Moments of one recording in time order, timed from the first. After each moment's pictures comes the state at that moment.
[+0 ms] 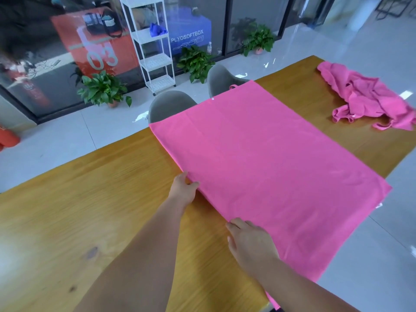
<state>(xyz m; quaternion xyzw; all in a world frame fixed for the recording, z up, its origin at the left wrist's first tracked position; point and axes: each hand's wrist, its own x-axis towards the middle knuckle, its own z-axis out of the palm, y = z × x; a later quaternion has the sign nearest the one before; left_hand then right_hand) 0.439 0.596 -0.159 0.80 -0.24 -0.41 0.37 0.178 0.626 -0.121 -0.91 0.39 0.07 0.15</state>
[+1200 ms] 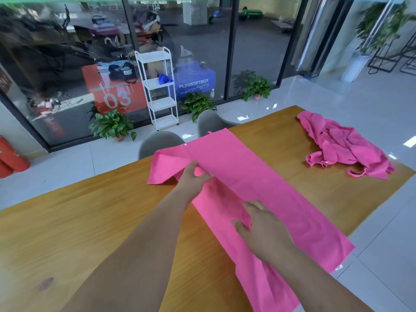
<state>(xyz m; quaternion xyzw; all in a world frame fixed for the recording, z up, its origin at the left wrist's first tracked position) 0.343 0.470 -0.029 0.73 -0.29 -0.39 0.48 0.084 0.475 0.002 -0.86 0.46 -0.03 0.20</state>
